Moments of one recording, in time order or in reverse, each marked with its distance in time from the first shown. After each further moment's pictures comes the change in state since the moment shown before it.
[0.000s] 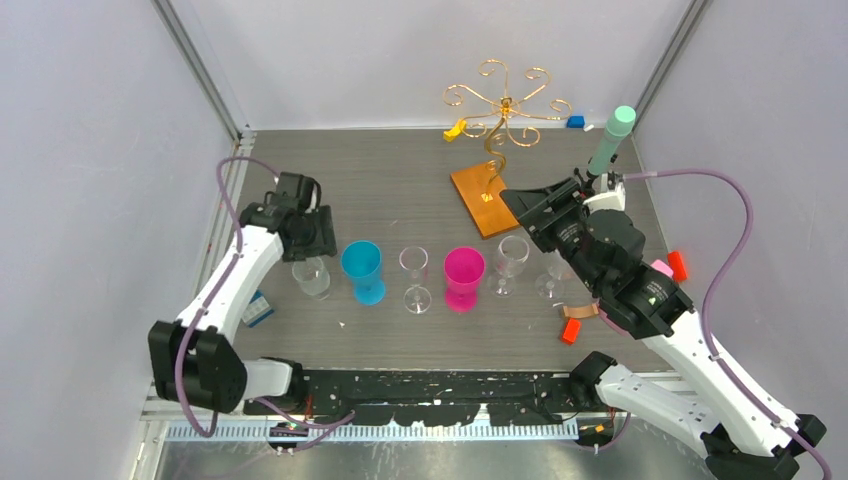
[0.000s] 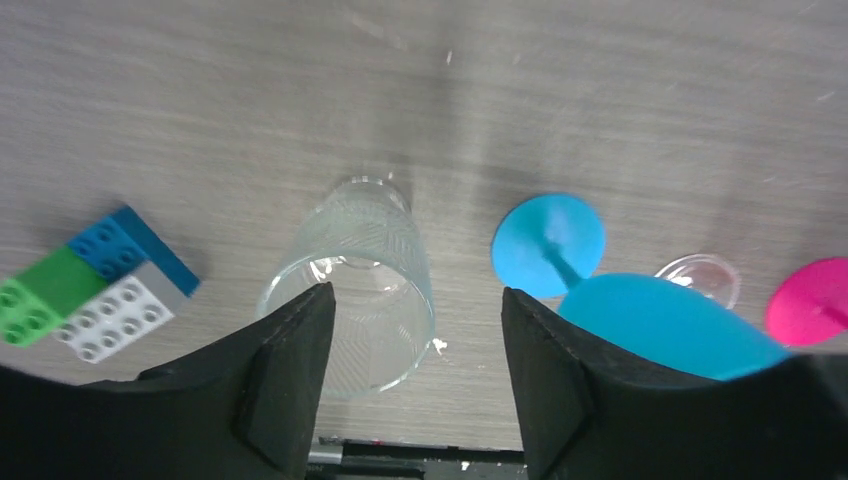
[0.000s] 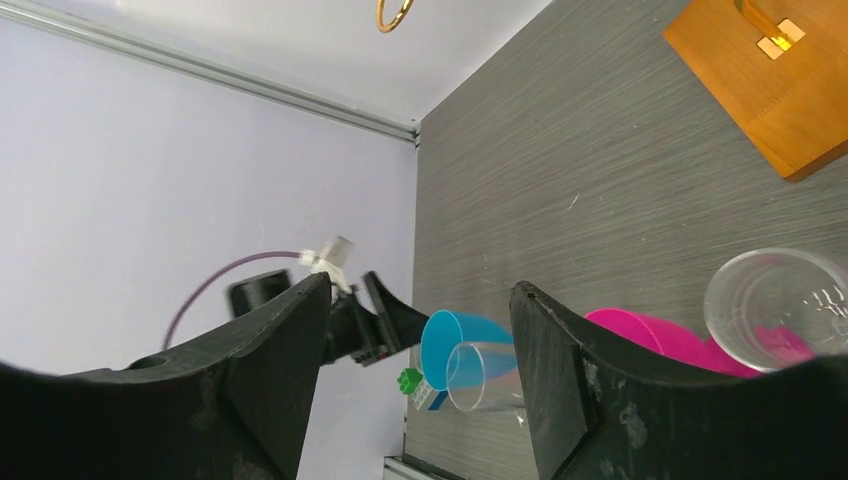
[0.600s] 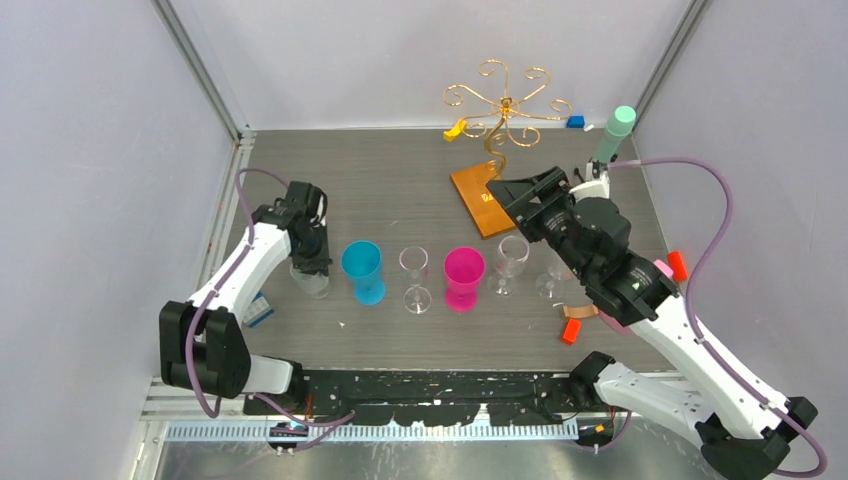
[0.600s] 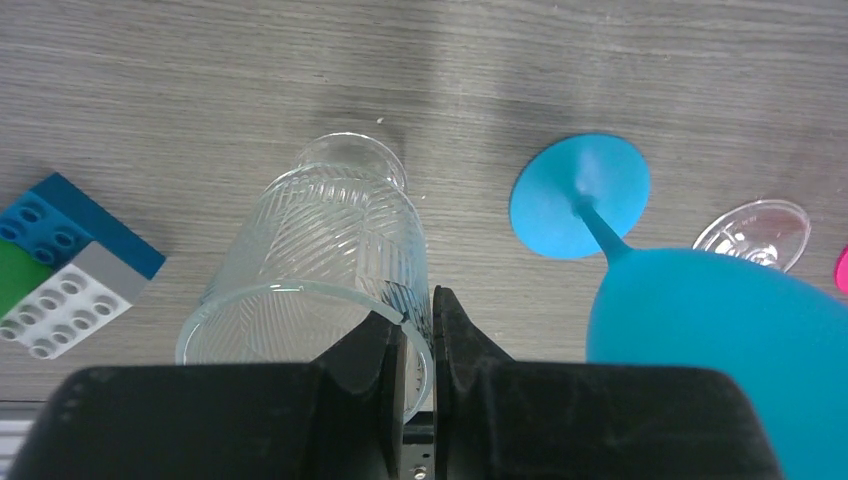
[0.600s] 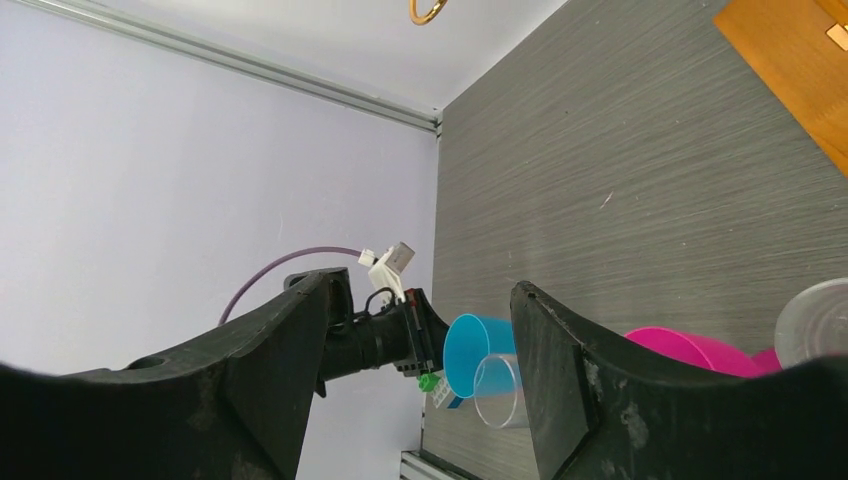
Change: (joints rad) left arm 0.000 0.043 -0.009 -0.049 0.060 0.056; right arm 0.000 0.095 0.022 0.083 -0.044 0.011
